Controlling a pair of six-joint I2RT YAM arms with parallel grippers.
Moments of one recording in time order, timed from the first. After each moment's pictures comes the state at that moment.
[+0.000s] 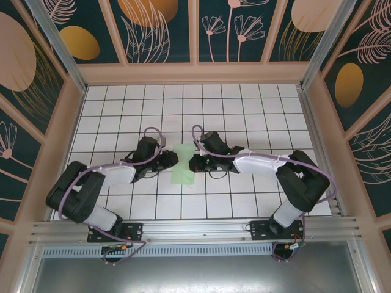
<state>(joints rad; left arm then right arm) -0.49 1.47 0.53 0.25 0.38 -0.81 0.82 1.61 0.87 -0.12 -0.35 0.68</state>
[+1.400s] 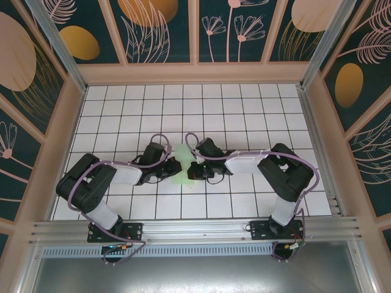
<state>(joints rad) -0.56 1.63 0.50 0.31 0.41 -0.88 0.85 1.77 0.87 -0.08 -0.43 0.70</state>
